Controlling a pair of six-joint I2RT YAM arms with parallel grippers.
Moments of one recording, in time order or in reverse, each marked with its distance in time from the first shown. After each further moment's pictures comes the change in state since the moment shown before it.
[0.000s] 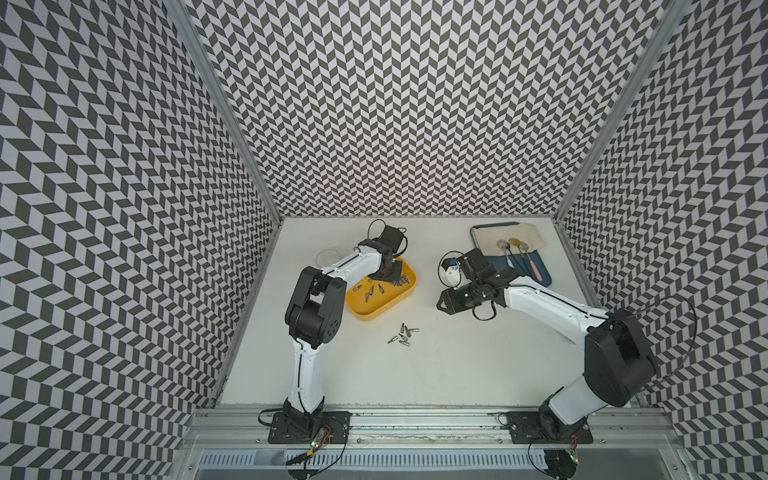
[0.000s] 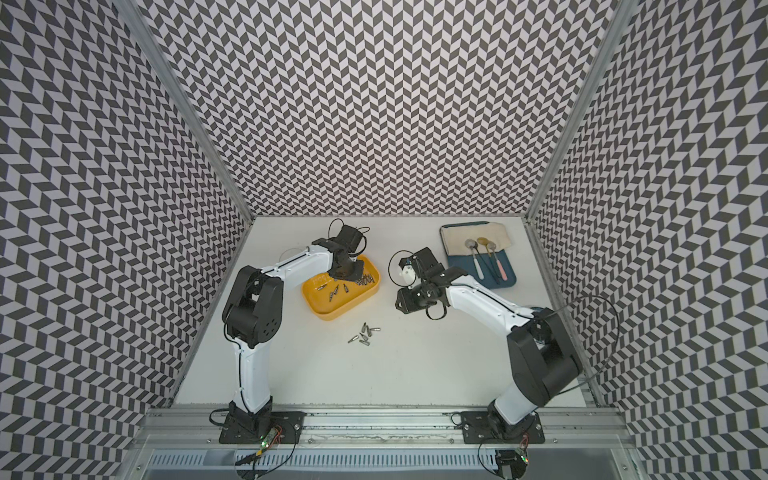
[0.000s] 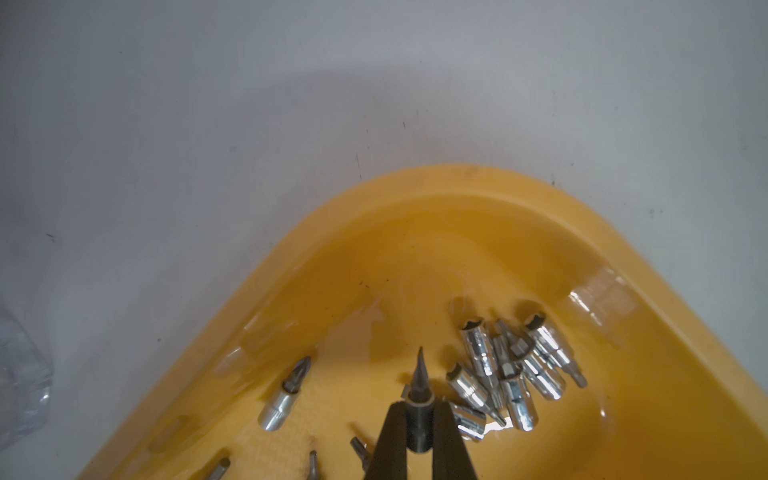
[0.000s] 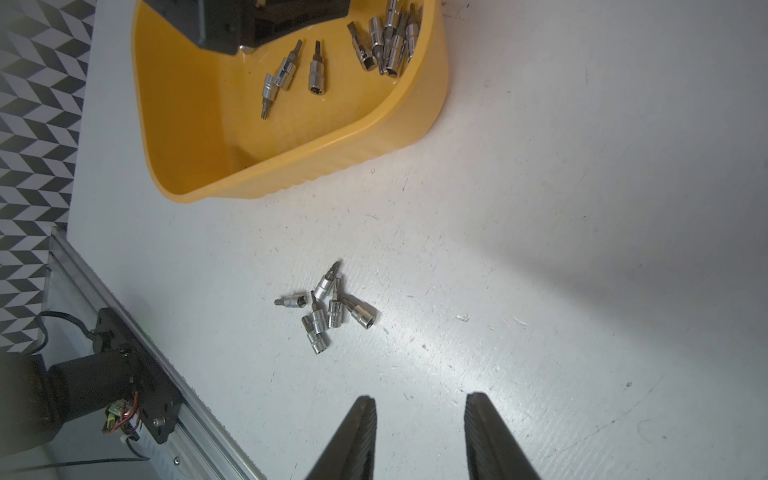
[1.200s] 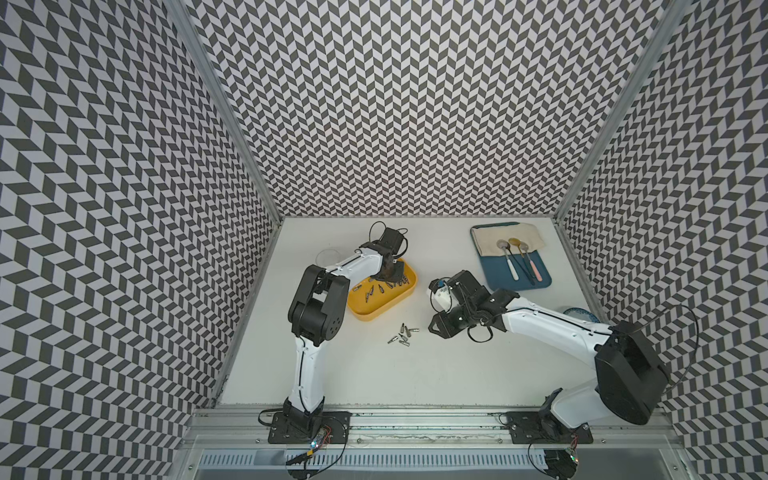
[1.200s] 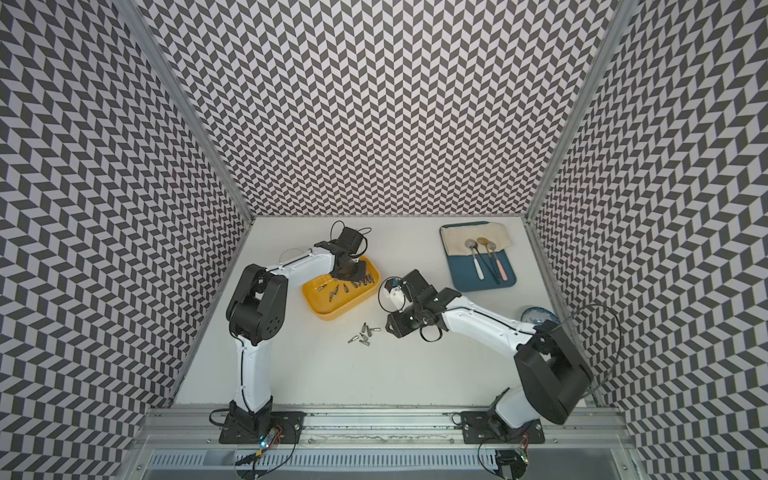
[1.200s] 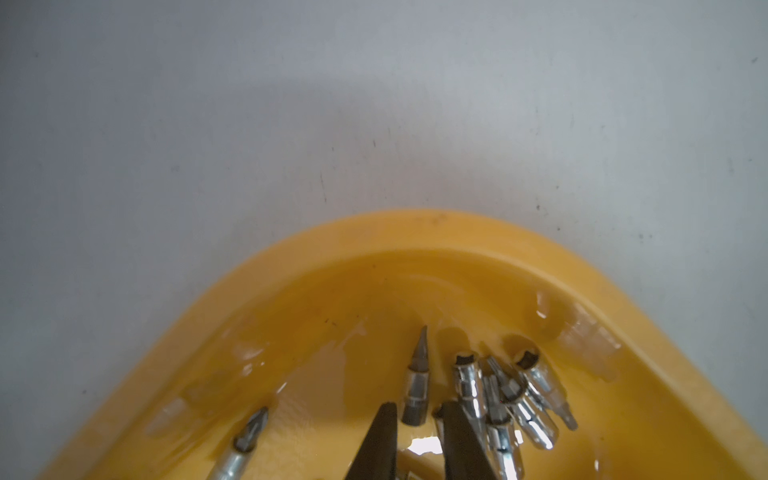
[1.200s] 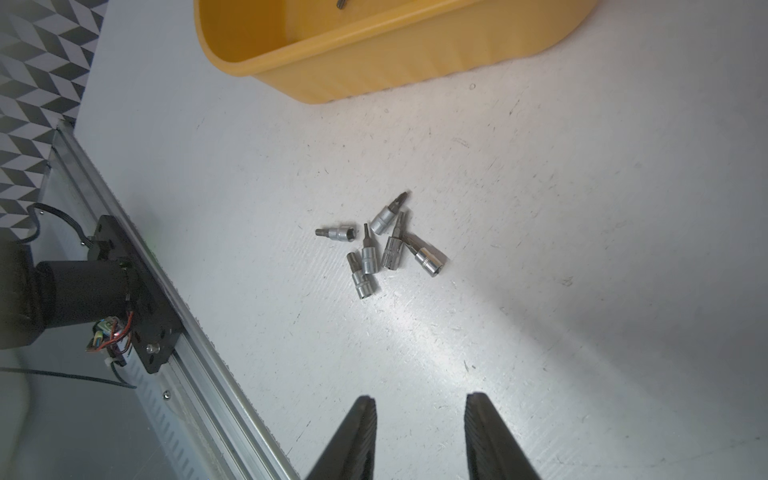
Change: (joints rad) left arm 0.009 0.019 -0.027 0.085 0.040 -0.008; right arm 0.154 -0.074 -0.154 0.107 0.000 -0.023
